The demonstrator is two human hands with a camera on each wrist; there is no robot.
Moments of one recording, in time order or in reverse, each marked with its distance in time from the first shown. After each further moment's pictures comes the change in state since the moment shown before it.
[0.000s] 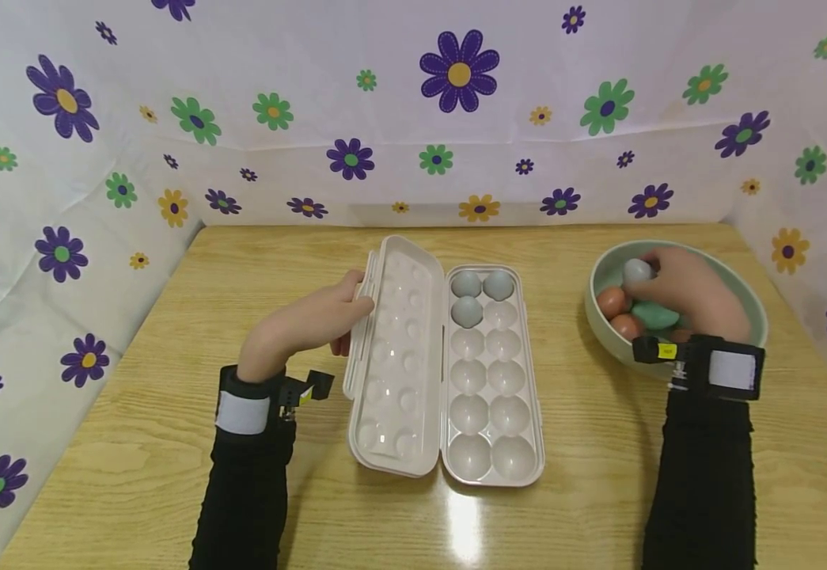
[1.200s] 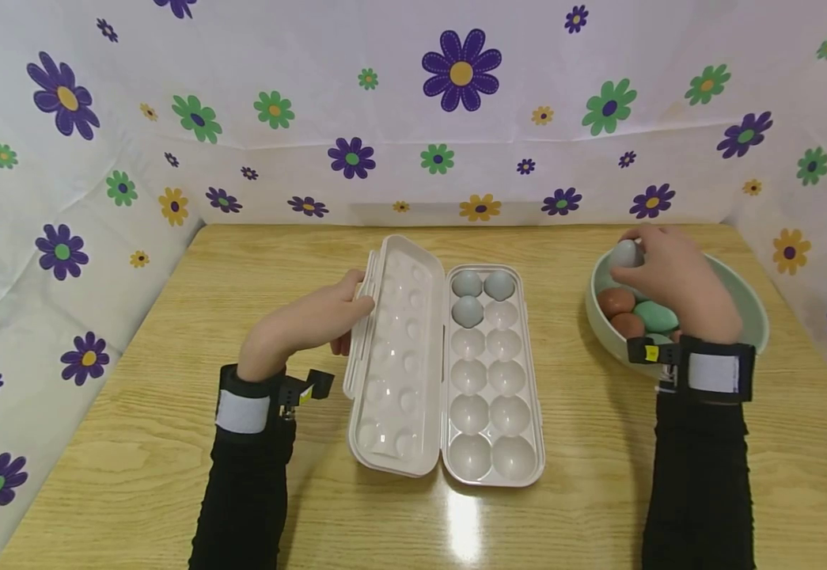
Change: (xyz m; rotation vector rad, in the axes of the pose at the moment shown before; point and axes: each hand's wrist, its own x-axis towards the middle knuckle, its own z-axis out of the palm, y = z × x) left_hand 0.001 -0.002 0.000 -0.006 0.002 0.014; right_hand -0.004 -0.035 -0.005 -0.136 0.201 -0.102
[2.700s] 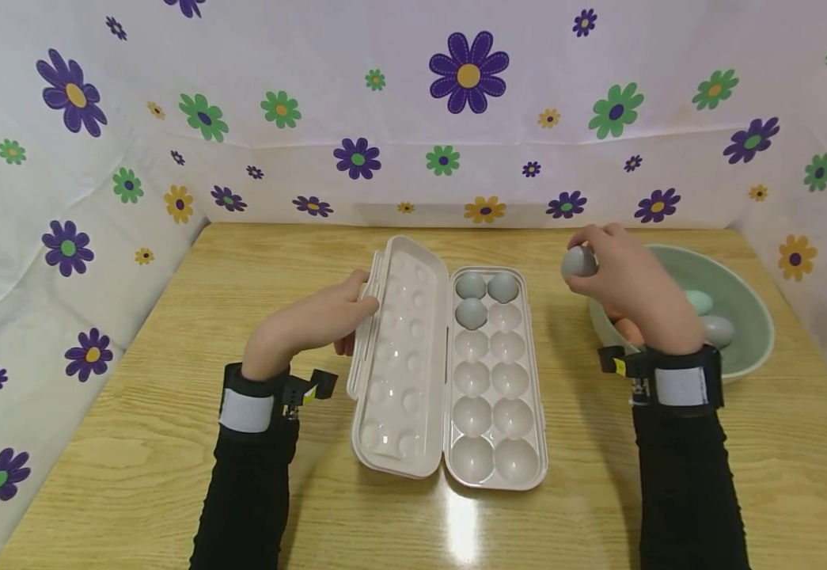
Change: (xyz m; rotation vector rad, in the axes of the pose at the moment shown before) left_hand -0.003 0.003 -0.002 0.005 -0.004 -0.014; right_hand -0.004 -0.061 0.012 0.032 -0.024 -0.115
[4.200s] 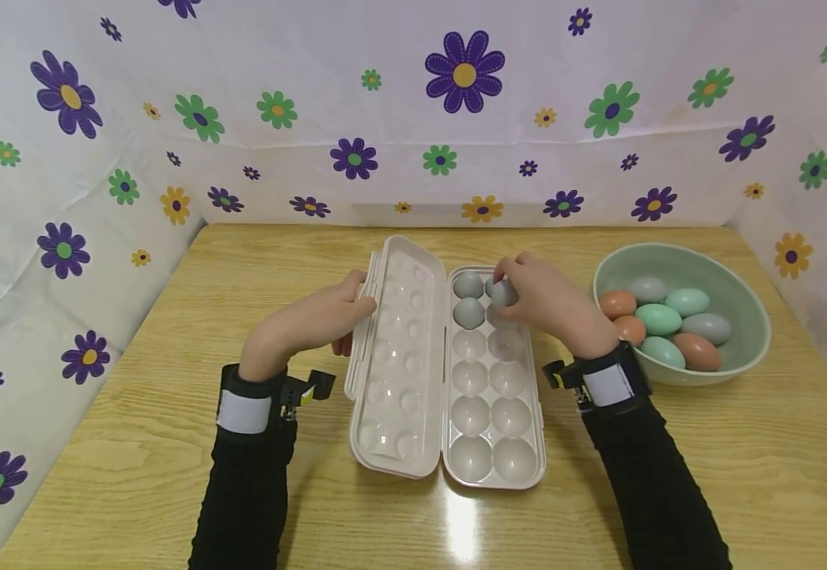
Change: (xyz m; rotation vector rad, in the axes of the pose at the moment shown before) left_hand 0.002 -0.002 0.002 -0.008 0.000 0.006; right_hand 0.024 -0.041 0.054 -0.091 -0.114 -0.193
